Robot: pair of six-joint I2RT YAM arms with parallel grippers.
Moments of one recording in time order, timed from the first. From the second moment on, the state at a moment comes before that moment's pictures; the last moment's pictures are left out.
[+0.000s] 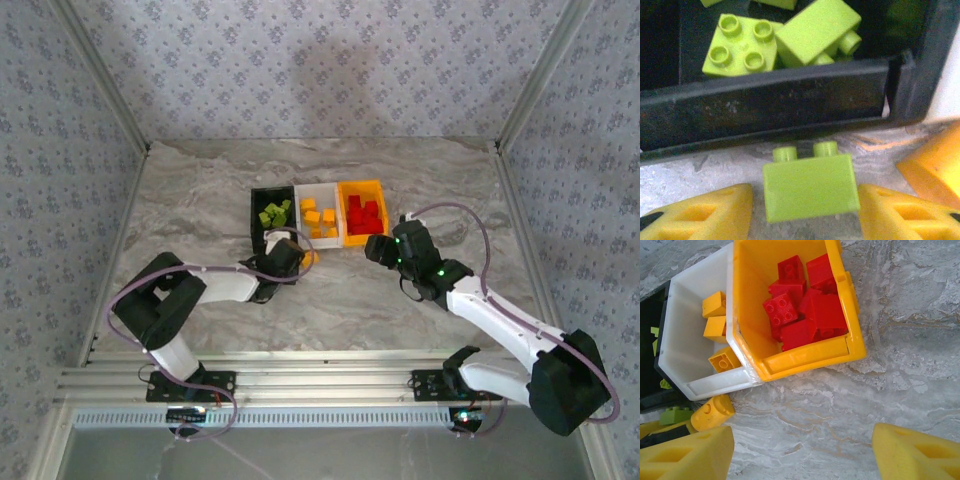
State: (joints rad) left arm -0.76 1.67 0.70 0.03 -0.43 -0.55; right arm 0.57 1.10 0.67 -0.26 0.15 0.70
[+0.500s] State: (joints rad) left arm -0.77 1.61 0.64 0.09 -0.44 -0.56; right arm 0.57 1.10 0.67 -0.26 0.15 0.70
